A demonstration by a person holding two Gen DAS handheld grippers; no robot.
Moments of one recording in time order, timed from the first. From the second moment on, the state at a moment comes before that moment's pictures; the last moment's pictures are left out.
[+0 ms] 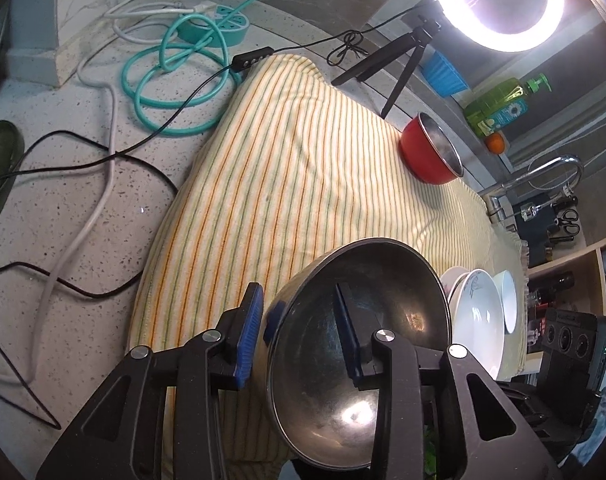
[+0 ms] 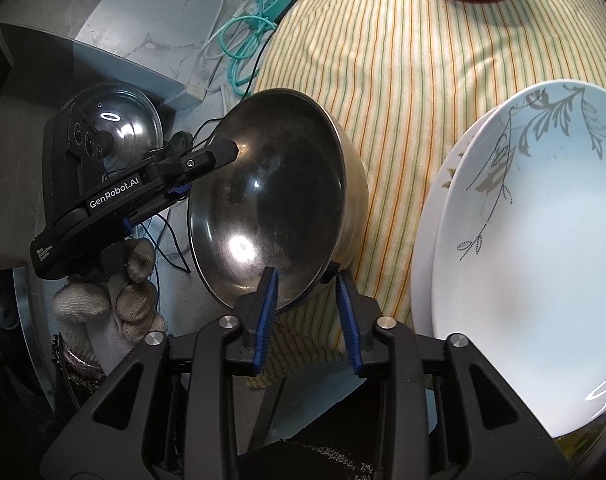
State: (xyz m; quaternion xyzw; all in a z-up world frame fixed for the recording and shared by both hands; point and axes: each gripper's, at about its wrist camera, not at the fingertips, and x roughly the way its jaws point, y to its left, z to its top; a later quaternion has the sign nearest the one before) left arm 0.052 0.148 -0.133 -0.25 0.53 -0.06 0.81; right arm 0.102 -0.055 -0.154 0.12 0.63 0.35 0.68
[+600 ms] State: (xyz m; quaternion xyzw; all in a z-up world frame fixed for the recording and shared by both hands) left arm 0.061 0.139 -0.106 -0.24 0.51 -0.06 0.82; right arm 0.101 -0.093 -0.104 0.10 0.56 0.36 0.74
